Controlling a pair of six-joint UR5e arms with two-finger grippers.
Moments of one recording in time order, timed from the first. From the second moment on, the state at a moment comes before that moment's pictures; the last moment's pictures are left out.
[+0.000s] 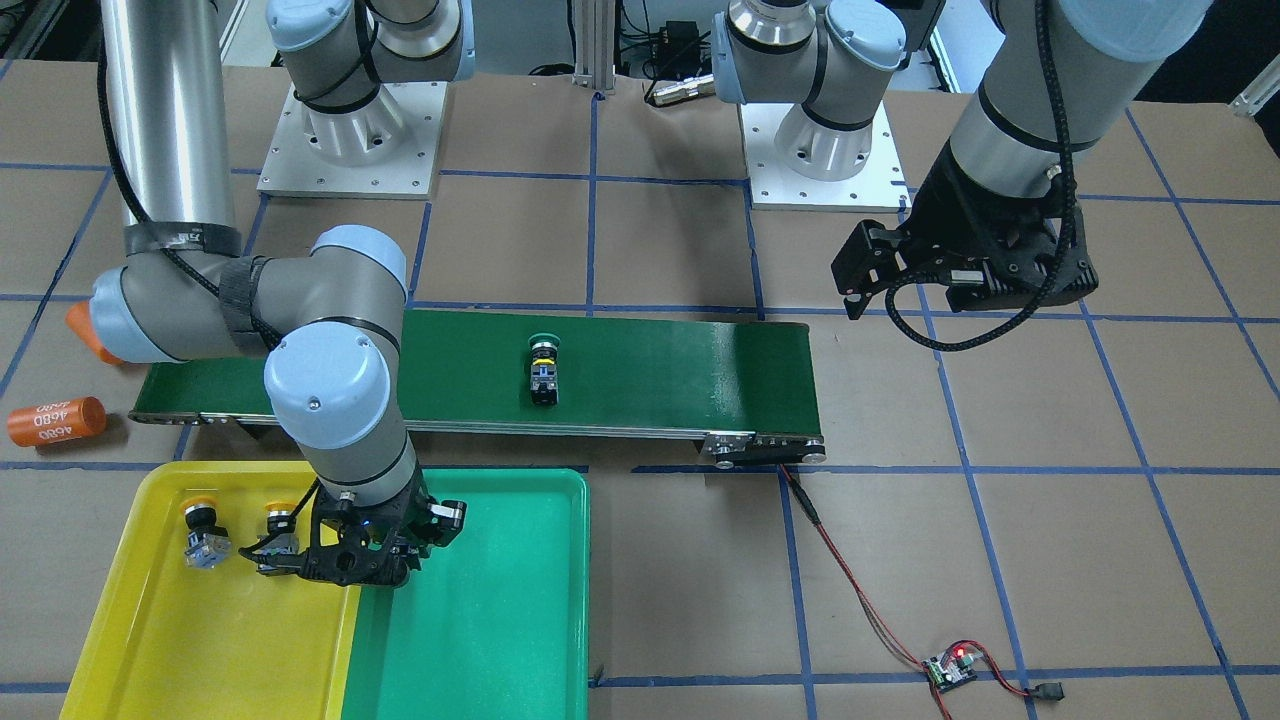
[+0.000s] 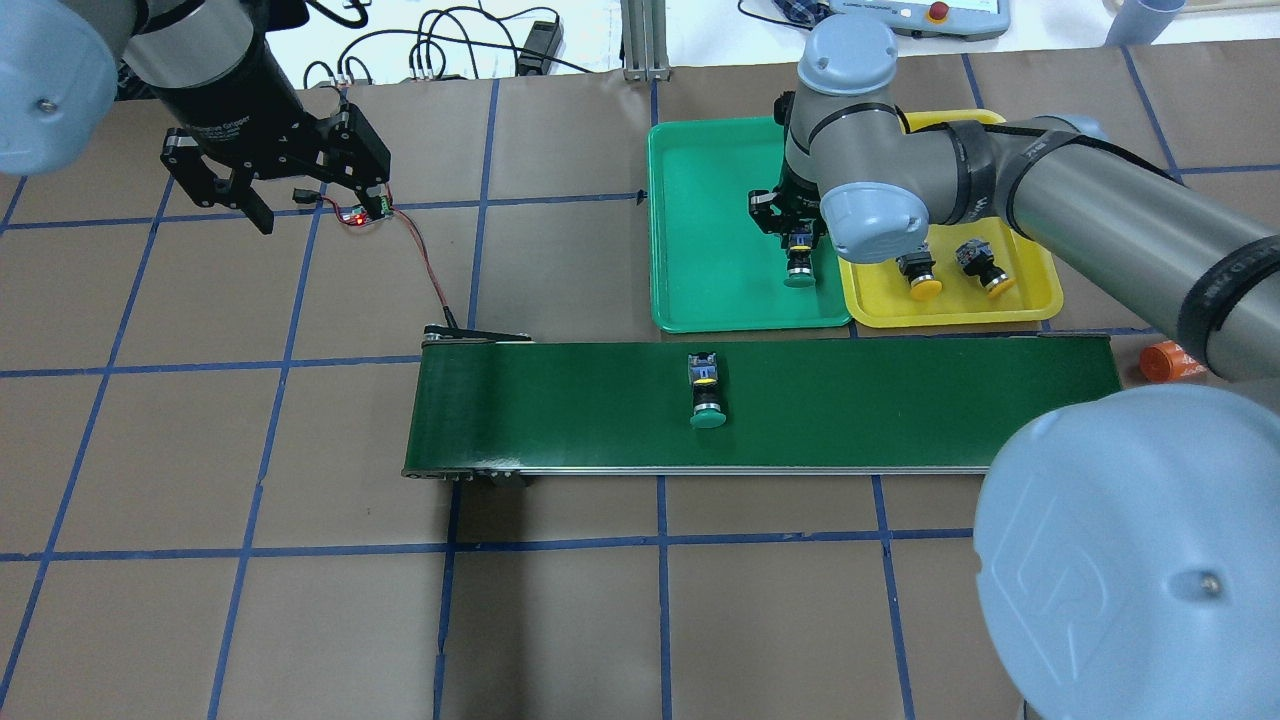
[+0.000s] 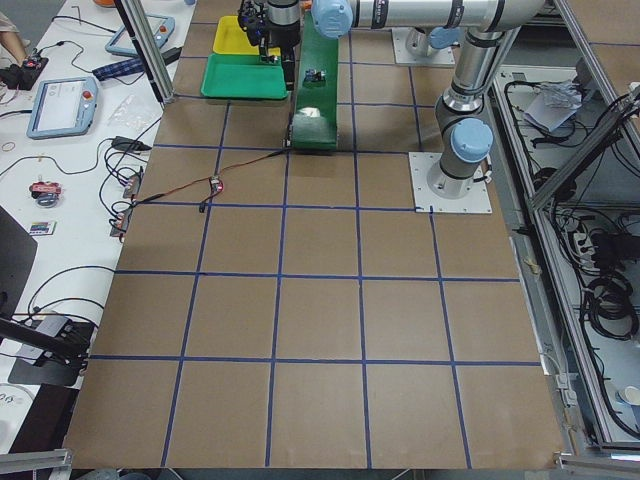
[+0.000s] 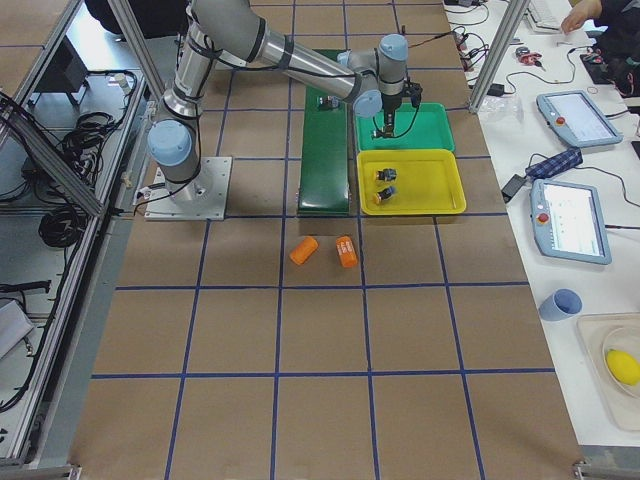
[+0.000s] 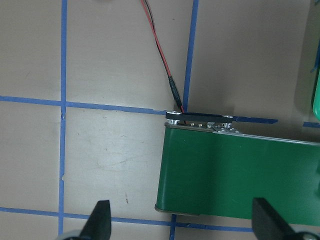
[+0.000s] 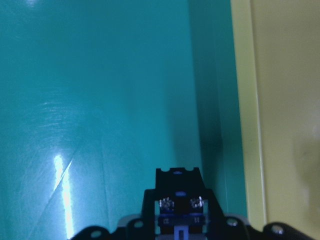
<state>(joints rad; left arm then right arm) -1.52 -1.66 -1.49 -1.58 1.57 -0.05 1.67 -1.02 1.58 -2.26 -1.61 0.17</state>
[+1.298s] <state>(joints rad) -1.49 -1.66 -1.48 -1.58 1.57 -0.05 1.61 -1.28 1.60 -1.92 -1.63 0.17</state>
